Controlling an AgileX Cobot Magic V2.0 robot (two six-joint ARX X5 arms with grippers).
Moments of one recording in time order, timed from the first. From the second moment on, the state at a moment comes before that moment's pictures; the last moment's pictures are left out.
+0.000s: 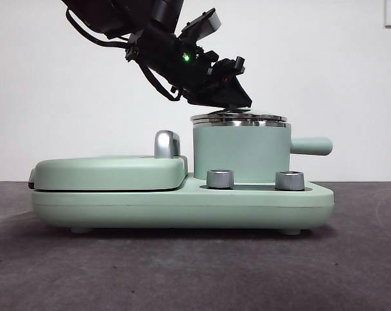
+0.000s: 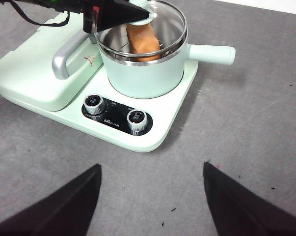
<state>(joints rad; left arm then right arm) -0.59 1.96 1.50 0.15 0.35 0.19 0.44 0.52 0.94 -0.95 -0.02 0.09</state>
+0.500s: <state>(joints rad) -0.59 1.97 1.50 0.15 0.37 0.19 0.44 0.52 0.94 -0.95 -0.02 0.09</state>
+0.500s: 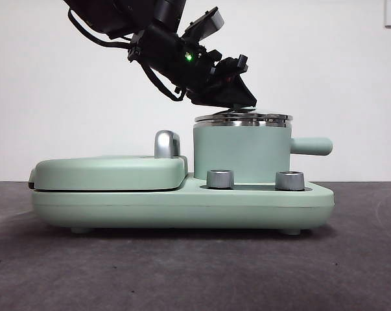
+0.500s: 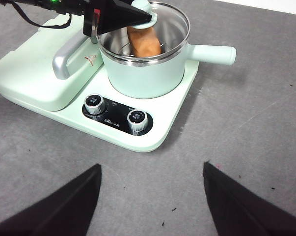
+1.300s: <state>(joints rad) -0.59 1.97 1.55 0.05 0.35 0.22 0.44 0.52 0.94 -0.95 -0.02 0.09</state>
